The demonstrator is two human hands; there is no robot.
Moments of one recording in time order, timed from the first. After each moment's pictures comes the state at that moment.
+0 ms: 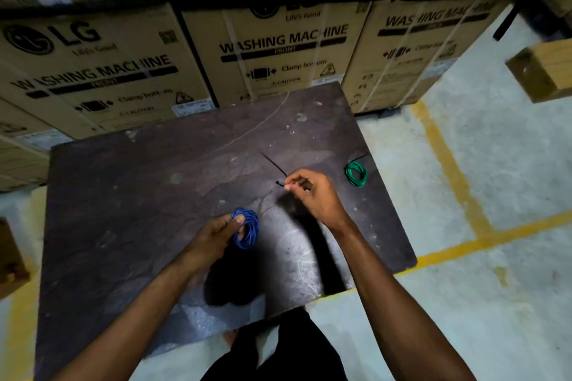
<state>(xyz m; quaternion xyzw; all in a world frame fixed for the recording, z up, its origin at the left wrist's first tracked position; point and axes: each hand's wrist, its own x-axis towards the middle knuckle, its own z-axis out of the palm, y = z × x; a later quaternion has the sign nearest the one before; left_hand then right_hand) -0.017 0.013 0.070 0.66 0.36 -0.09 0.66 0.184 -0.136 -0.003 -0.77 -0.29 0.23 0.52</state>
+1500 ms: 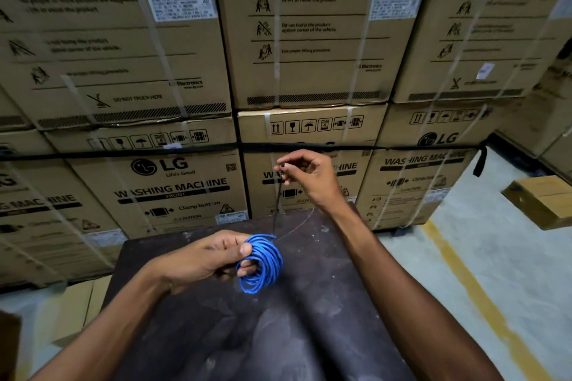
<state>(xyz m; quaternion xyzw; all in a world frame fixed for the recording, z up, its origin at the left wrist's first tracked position) -0.044 0.092 0.298 0.73 -0.02 -0.11 0.68 0.203 -0.014 0.280 -0.54 -0.43 0.17 0.70</state>
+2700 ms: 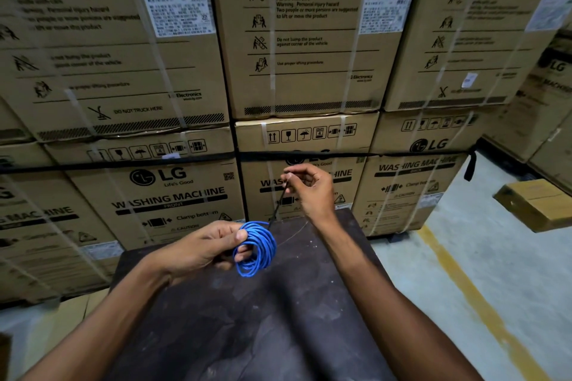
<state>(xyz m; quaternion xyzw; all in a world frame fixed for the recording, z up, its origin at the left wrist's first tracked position) -0.044 0.103 0.308 0.72 0.03 -0.07 0.69 0.173 -0.015 0.271 -0.59 -0.30 0.08 0.75</state>
